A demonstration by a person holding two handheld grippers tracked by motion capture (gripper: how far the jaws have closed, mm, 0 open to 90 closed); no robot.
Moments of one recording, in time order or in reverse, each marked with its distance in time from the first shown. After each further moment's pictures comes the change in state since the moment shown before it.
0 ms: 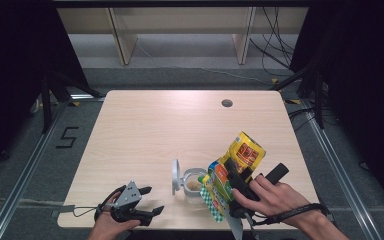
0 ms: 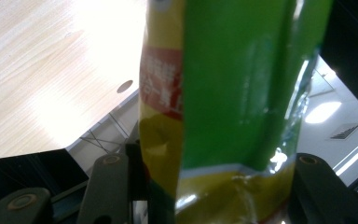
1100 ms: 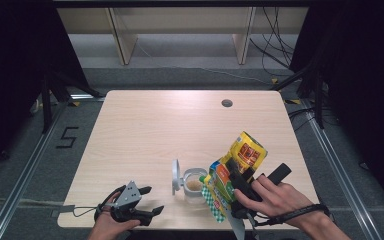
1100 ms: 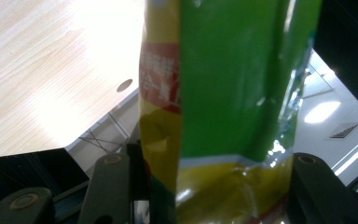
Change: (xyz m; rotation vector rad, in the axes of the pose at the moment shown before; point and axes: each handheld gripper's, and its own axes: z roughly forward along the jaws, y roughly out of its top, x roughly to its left) left arm 0.002 0.001 -0.001 0.003 -0.001 0.029; right arm 0.000 -0.004 -0.004 -0.004 -0.004 -0.016
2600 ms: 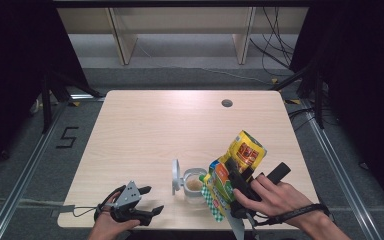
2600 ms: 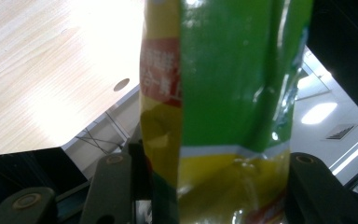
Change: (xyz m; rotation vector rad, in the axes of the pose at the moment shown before) left arm 0.000 0.000 -0.001 0.005 0.008 -0.002; right arm -0.004 -0.001 -0.001 0.006 -0.011 -0.002
